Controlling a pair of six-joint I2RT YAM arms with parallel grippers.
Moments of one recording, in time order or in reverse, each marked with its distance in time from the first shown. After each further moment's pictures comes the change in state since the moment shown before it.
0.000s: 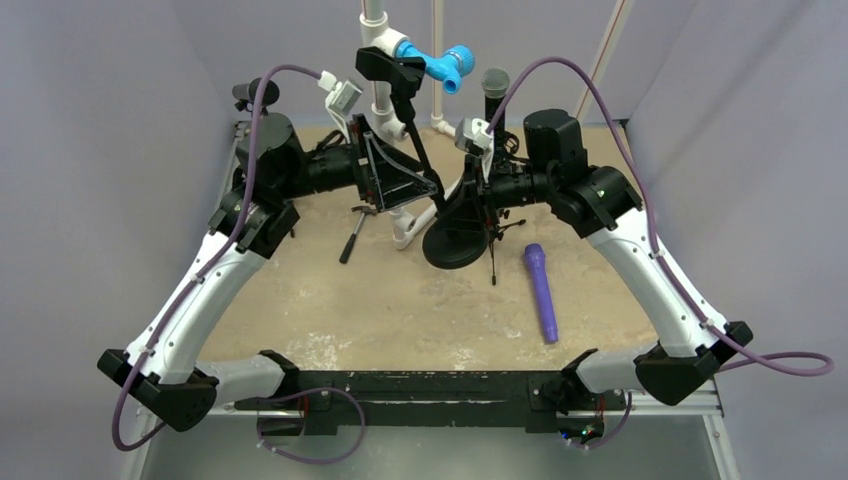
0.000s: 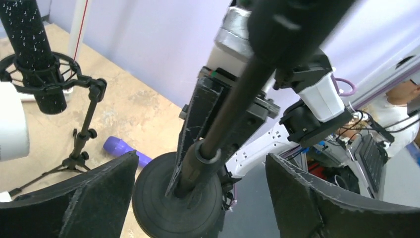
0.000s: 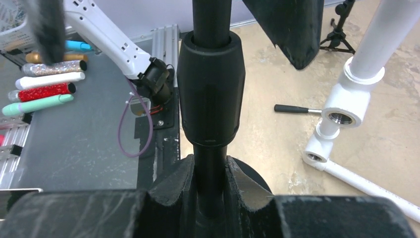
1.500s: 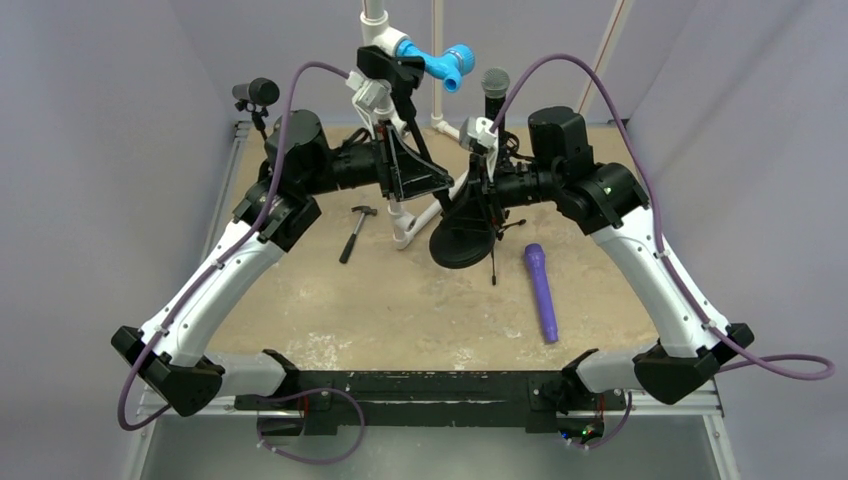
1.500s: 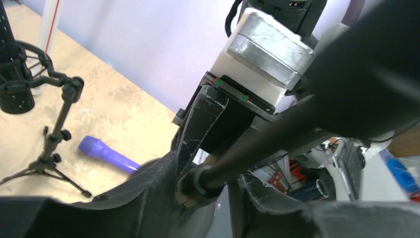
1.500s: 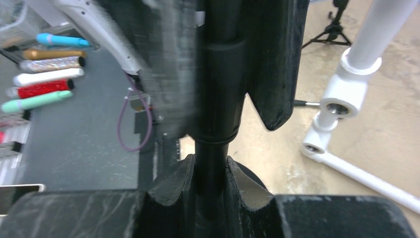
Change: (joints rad) left arm -0.064 0.066 0.017 0.060 -0.022 -0.024; right arm -0.020 0.005 0.035 -0.076 -0.023 -0.028
